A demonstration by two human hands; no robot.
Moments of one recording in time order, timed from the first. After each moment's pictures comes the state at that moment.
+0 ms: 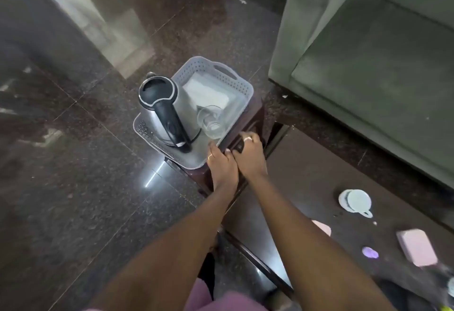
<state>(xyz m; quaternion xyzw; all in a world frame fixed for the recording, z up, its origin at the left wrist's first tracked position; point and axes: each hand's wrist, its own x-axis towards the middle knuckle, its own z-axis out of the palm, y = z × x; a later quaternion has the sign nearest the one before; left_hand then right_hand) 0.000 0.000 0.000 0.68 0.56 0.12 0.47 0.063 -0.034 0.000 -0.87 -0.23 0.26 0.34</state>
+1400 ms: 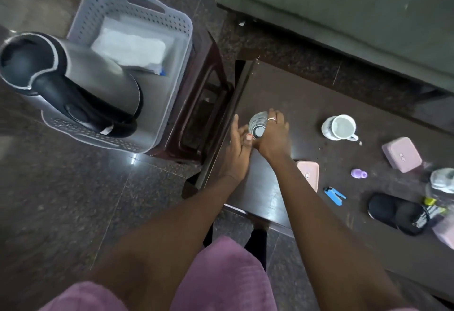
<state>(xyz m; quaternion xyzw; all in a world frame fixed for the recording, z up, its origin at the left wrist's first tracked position) 0.005 -0.080 -0.082 0.70 0.28 -0.03 0.65 0.087 -0.153 -0.096 -0.95 -0.06 0.24 0.21</state>
